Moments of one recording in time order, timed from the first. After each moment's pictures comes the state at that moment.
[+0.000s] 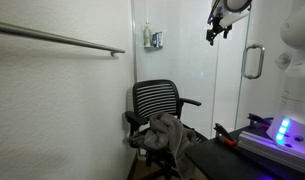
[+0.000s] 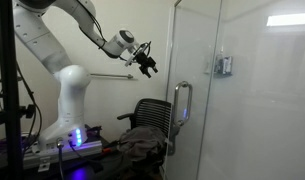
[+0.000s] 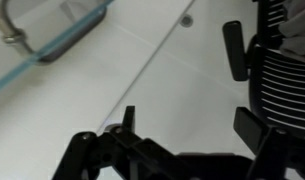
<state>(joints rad) 0.04 -0.67 -0.15 -2.65 -0.87 2.38 0.55</state>
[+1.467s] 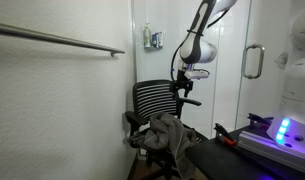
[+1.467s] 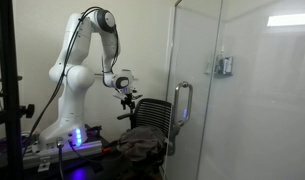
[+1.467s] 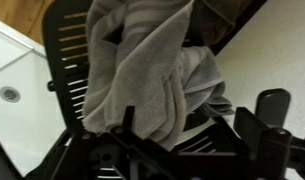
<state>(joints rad) 0.27 0.17 0.04 -2.64 0.12 3.02 0.08</state>
